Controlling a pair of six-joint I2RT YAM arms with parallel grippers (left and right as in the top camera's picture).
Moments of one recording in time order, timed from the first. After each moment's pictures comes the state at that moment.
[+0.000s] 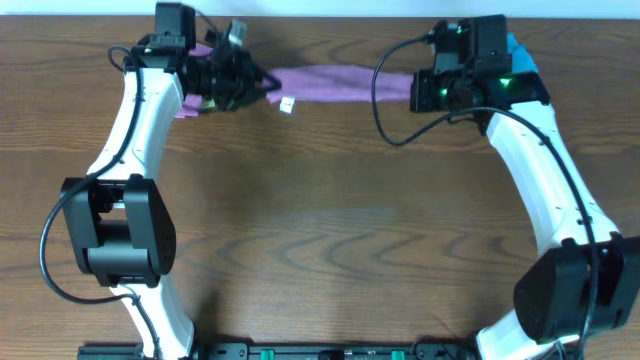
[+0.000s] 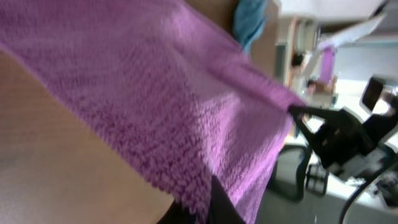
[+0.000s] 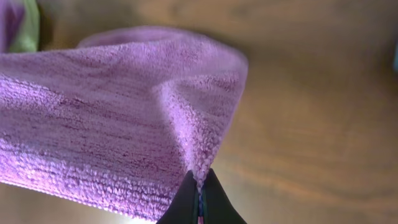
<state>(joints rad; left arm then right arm) -0.03 2.01 1.73 -0.91 0.98 -0.33 0.16 1.76 1.55 -0.77 -0.23 0.12</state>
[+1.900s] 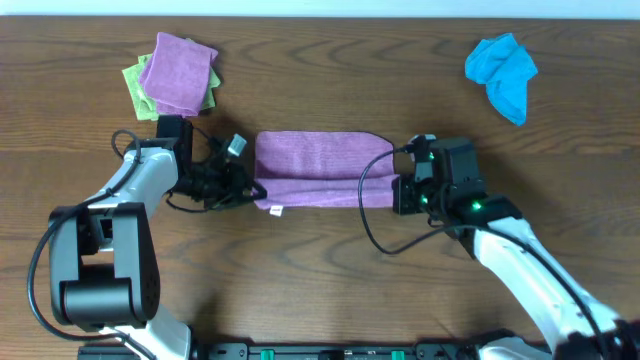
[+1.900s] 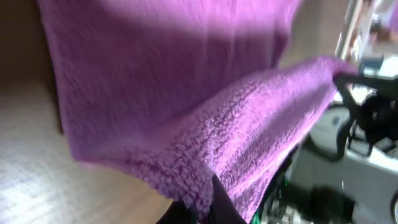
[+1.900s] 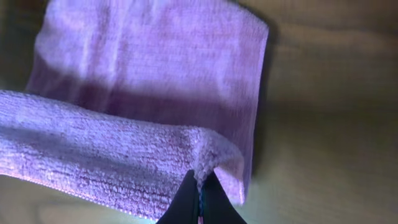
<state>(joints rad) 0.04 1.80 1.02 -0.74 0.90 -0.03 0.29 1.38 0.73 -0.28 -0.21 0.25</state>
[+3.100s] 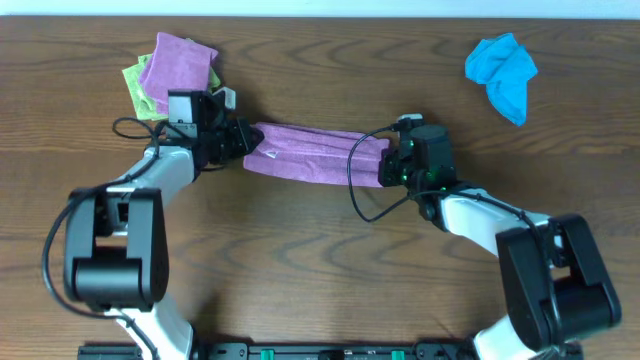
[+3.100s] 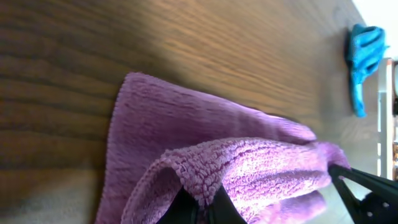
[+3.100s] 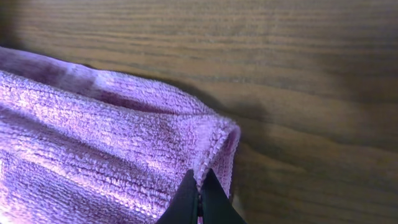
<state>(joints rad) -0.02 1.89 1.02 -0.06 0.63 -0.44 0.29 1.75 0.73 0.25 -0.12 0.25</state>
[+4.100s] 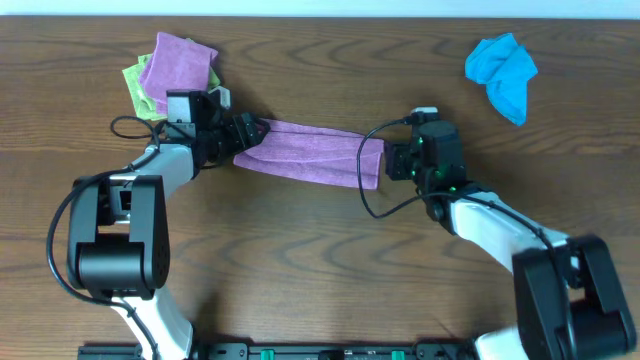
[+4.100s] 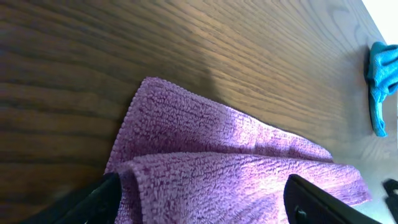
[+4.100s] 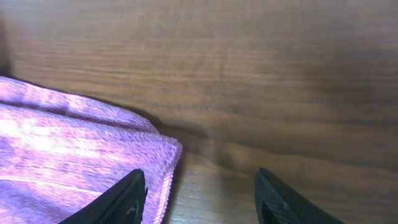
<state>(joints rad) -0.01 1.94 1.03 0.00 0.59 -0.45 0.27 1.65 0.73 0.20 -0.03 0.25</state>
